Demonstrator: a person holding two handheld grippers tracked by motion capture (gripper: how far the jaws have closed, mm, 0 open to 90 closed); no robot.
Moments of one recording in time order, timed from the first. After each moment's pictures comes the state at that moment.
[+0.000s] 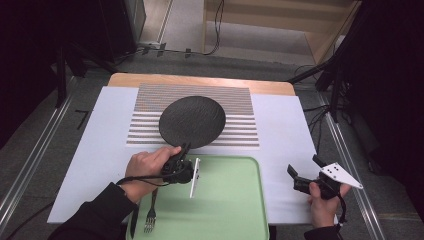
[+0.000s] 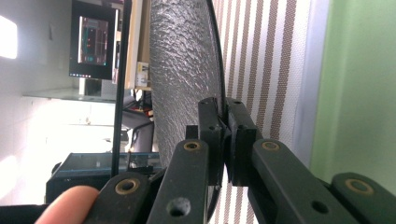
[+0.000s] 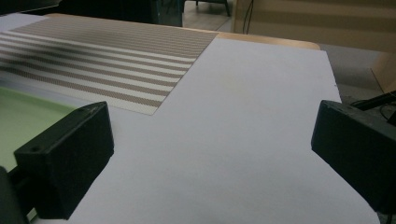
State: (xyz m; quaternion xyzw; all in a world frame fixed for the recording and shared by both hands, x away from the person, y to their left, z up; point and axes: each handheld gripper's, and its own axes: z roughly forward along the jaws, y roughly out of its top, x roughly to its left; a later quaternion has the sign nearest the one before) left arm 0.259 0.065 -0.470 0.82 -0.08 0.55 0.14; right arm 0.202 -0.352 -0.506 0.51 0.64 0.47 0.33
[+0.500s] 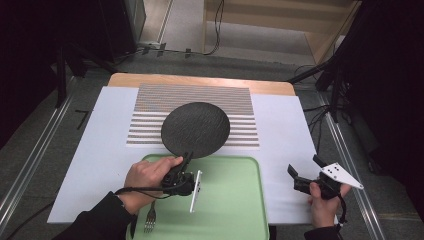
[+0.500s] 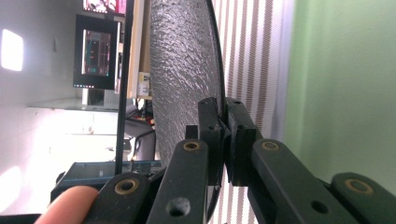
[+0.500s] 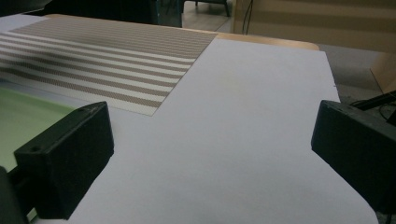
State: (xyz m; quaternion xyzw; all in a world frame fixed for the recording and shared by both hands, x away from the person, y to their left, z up) left arm 0.229 0.063 -0.470 0.81 -0.10 0.55 0.14; right arm 0.201 -0.352 -0.506 0.51 0.64 0.47 0.33
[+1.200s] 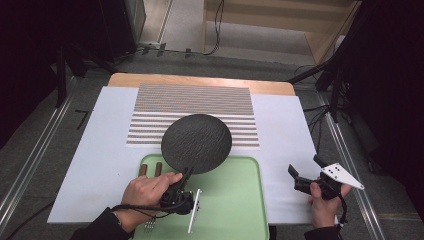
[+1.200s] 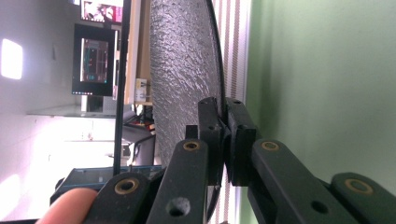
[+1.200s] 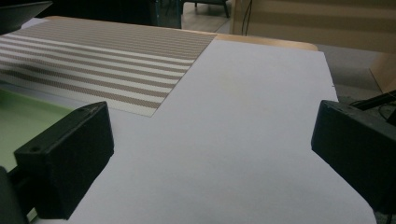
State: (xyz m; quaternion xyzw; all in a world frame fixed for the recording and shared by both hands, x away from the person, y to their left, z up) left arm 0.191 0.068 -0.480 0.81 -0.11 0.55 0.15; right arm 0.201 -0.353 -0.506 0.51 0.64 0.47 0.33
